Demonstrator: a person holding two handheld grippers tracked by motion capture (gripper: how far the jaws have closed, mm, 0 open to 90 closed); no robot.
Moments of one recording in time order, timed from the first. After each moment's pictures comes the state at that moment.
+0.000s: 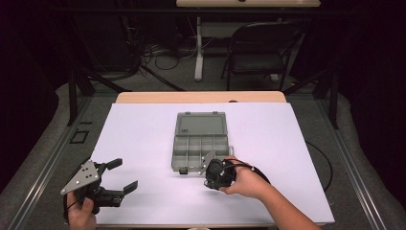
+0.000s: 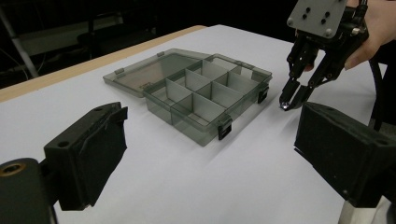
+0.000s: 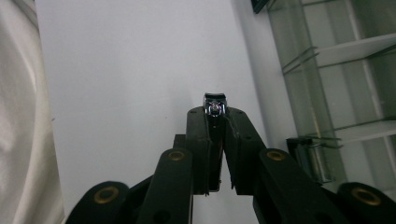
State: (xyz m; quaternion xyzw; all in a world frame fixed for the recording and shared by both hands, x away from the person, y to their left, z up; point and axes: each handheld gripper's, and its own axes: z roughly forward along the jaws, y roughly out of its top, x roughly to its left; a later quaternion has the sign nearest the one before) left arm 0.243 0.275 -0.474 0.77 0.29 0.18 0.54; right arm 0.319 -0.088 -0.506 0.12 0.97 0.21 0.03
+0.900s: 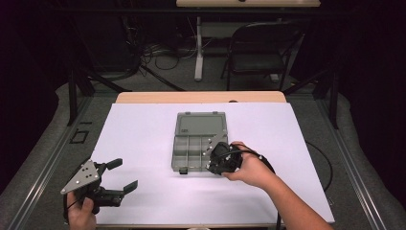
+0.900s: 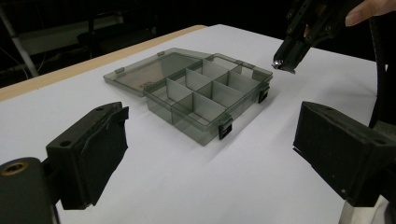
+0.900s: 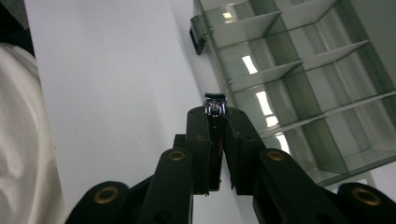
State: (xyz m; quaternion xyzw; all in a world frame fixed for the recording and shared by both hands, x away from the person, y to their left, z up) left arm 0.244 0.275 -0.475 0.77 0.29 0.18 0.54; right arm 0.336 -0.101 -0.458 0.17 0.95 0.25 0.06
